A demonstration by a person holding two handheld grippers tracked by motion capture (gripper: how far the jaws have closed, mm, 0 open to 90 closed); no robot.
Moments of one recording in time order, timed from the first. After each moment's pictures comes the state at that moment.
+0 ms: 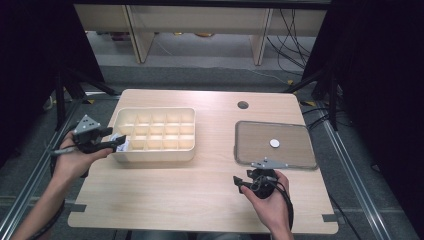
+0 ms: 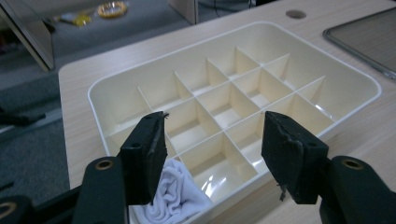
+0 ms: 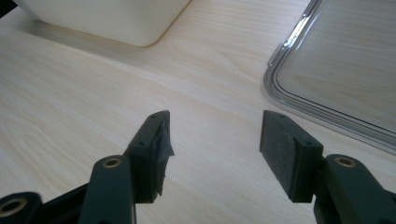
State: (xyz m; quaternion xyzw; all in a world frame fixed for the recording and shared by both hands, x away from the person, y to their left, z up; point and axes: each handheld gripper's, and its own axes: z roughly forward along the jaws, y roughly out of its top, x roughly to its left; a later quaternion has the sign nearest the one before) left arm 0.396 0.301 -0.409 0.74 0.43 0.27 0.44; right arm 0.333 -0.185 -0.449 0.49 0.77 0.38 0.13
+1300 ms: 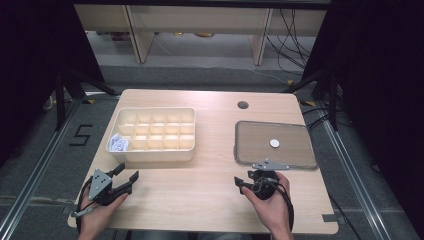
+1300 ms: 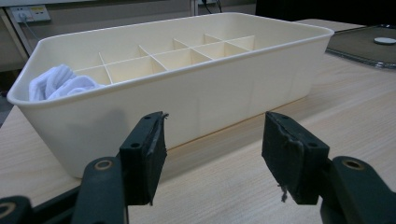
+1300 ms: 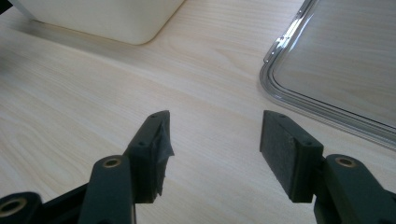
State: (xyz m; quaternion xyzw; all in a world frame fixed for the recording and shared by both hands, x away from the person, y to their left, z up) left arm 0.323 0.272 -0.524 0.67 0.42 0.33 0.52; right arm 0.333 -0.188 -0.456 0.49 0.77 0.39 0.14
